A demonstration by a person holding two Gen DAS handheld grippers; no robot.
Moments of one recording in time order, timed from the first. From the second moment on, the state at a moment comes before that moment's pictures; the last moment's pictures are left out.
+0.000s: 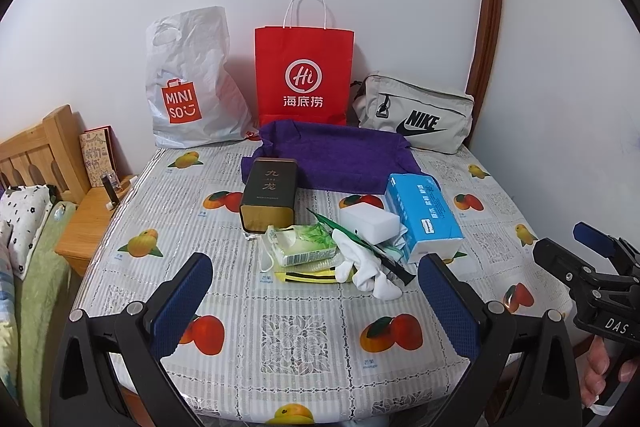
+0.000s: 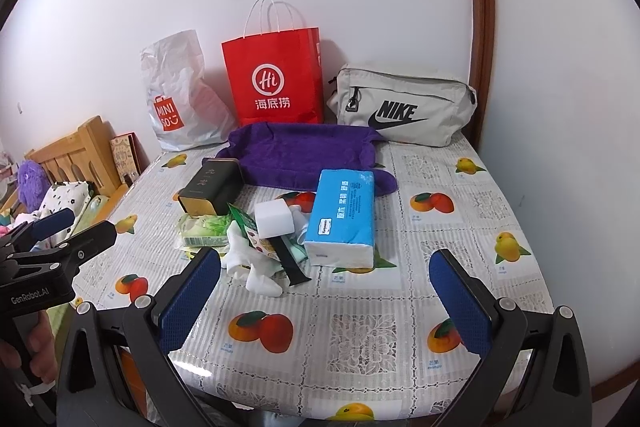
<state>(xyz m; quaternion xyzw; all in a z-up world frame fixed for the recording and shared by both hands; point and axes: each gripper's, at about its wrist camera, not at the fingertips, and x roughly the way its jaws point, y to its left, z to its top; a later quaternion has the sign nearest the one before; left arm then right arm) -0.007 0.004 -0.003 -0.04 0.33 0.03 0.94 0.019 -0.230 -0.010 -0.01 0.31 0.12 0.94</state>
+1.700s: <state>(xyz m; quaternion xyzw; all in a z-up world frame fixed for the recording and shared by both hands) 0.029 0.026 -0.037 -0.07 0.36 0.04 0.93 0.060 -0.221 -0.047 0.00 0.37 0.13 0.92</state>
